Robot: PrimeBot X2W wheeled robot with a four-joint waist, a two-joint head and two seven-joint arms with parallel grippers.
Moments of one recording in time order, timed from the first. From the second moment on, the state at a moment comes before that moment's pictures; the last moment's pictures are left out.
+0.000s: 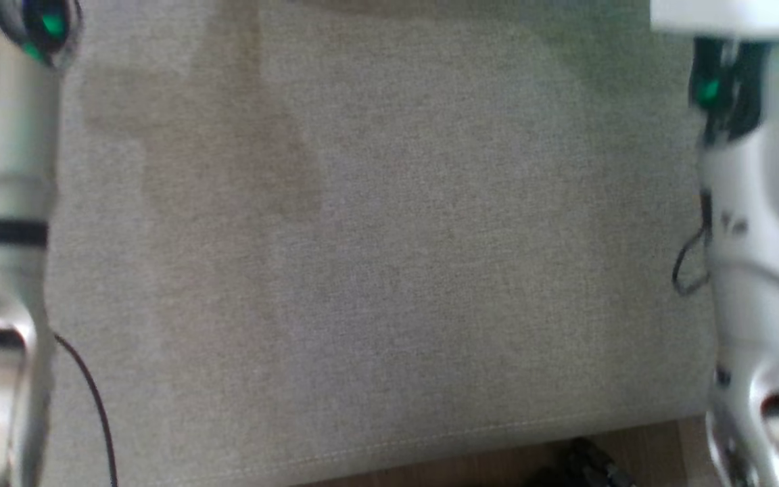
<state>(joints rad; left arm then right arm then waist) -1.24 0.22 -0.28 0.79 -0.39 -0.08 -0.25 -0.95 -0.07 0.11 0.30 0.19 0.13 -0.26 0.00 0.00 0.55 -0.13</state>
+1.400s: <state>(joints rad) -0.02 0.19 -0.32 0.08 -0.66 0.08 -0.13 0.11 -0.04 0.00 -0.05 0.36 0.13 -0.14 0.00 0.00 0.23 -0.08</state>
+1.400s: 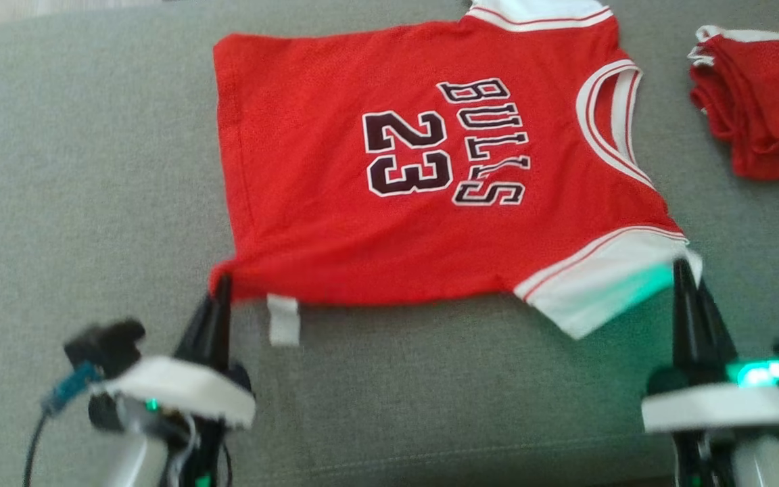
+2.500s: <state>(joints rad) -0.62 0.10 -0.35 0.60 -0.64 0.01 -0.15 -0.79 -0.05 -0.17 0.83 0.14 0.13 -0.25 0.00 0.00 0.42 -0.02</state>
